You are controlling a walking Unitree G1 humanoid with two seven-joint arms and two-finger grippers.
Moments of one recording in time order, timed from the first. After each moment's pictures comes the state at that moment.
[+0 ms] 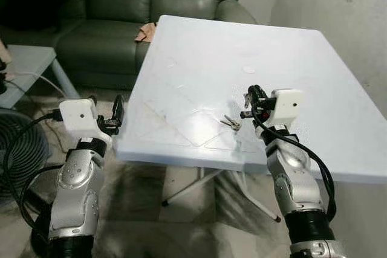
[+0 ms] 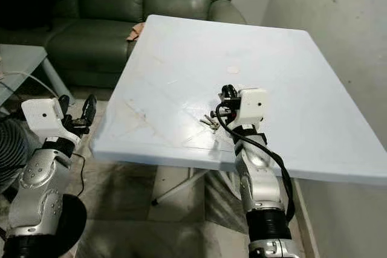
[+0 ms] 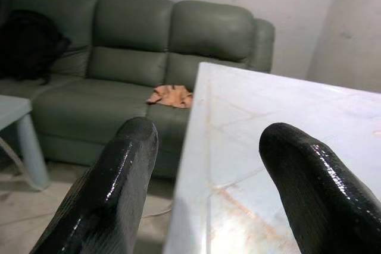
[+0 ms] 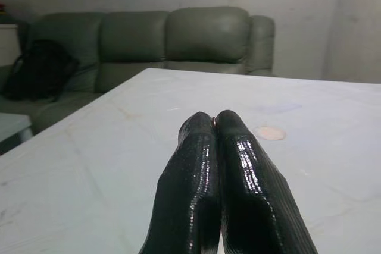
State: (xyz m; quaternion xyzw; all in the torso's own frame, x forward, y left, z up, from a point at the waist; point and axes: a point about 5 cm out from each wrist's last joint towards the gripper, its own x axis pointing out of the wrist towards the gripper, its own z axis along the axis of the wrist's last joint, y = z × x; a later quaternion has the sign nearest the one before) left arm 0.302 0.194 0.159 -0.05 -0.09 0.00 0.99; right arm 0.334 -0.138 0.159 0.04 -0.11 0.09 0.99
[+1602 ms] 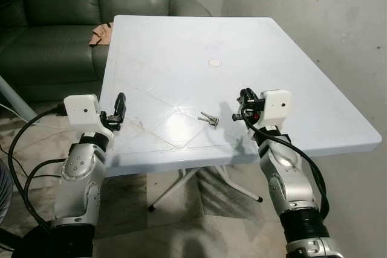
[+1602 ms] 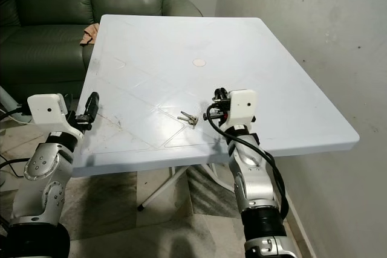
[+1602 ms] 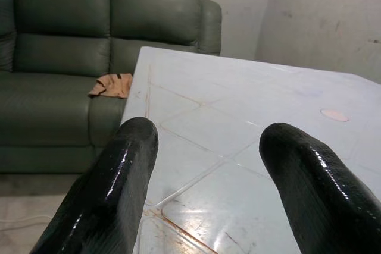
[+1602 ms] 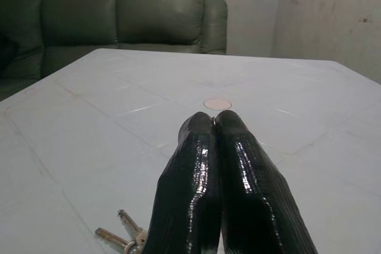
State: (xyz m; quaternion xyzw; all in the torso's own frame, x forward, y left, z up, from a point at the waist) left arm 0.309 0.195 0.151 -0.05 -0.07 0.00 1.00; right arm 0.335 -0.126 0.150 0.02 -0.08 0.11 0.99
